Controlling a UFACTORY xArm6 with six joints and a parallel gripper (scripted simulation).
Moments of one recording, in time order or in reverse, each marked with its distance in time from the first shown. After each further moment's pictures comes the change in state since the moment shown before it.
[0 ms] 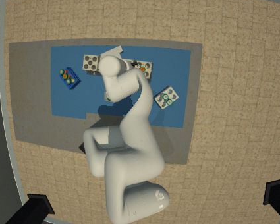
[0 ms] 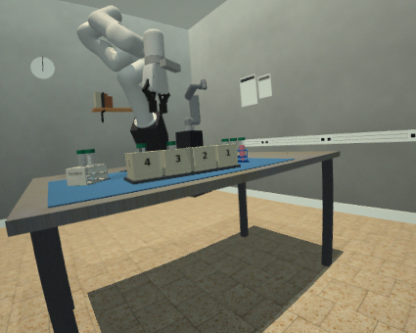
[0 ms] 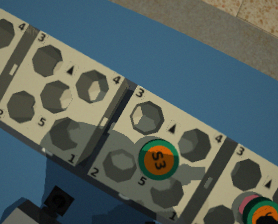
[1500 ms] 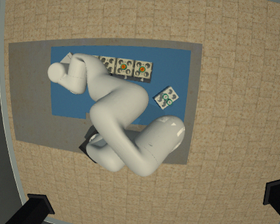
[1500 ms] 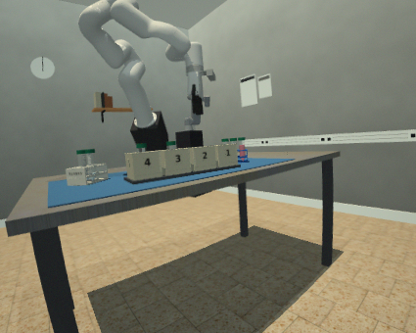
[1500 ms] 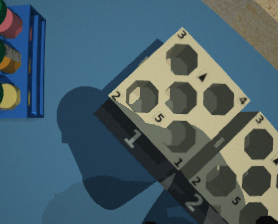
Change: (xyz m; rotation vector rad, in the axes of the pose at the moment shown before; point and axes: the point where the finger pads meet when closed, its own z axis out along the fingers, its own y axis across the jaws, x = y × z) arm 0.062 -0.188 0.000 0.002 -0.005 -0.297
